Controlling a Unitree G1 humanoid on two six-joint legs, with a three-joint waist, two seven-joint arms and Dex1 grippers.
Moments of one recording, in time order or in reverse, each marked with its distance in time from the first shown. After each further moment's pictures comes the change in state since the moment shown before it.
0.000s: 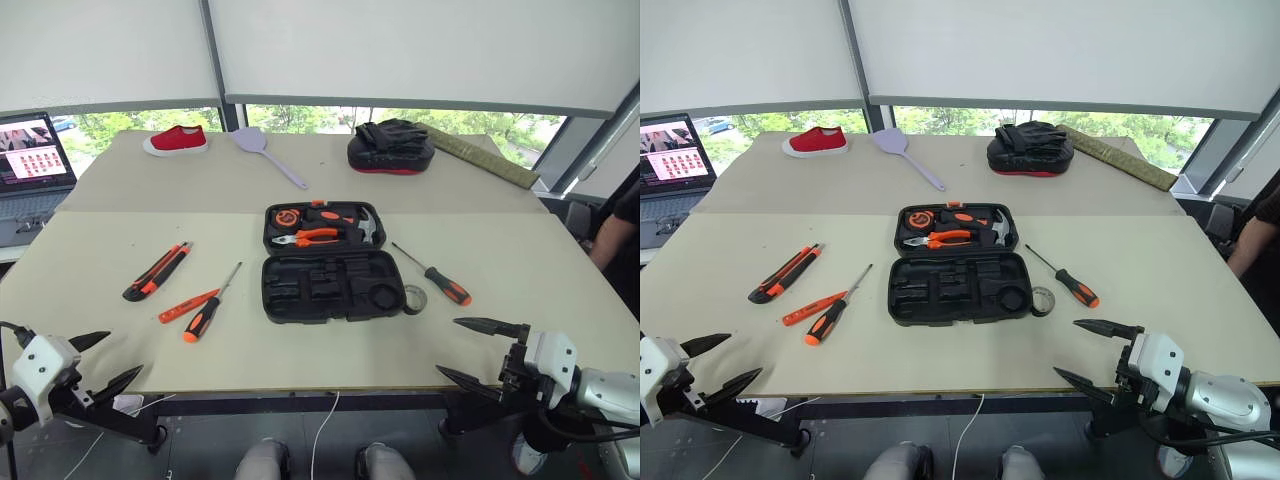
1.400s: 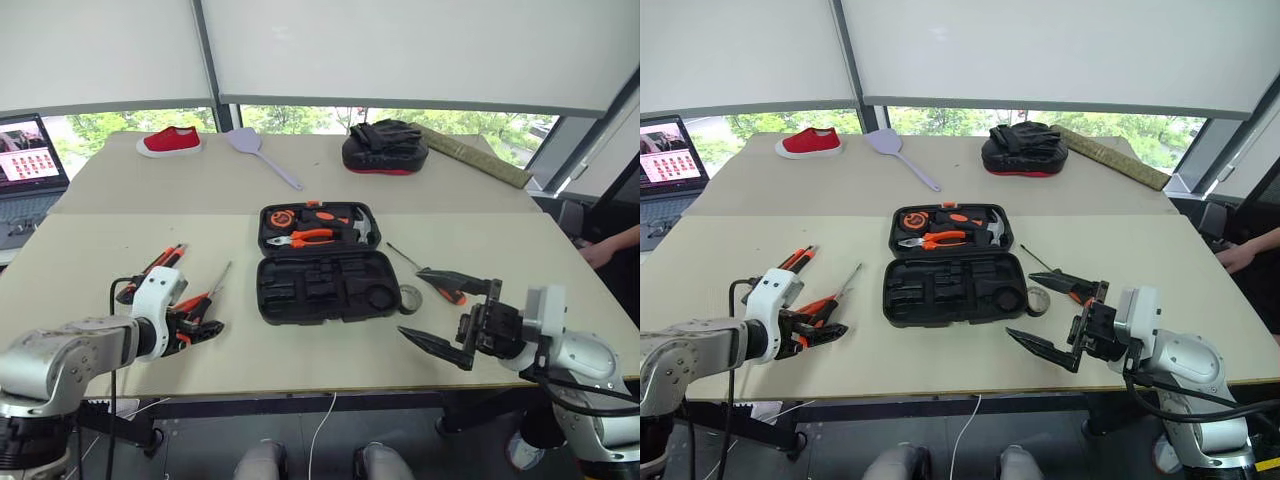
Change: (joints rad) left arm -0.540 0.000 -0.328 -0.451 -0.382 1.425 0.684; right arm -0.186 0.088 0.076 -0.247 0.226 0.216 -0.056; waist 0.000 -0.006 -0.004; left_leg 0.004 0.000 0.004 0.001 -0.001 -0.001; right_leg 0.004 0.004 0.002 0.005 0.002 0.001
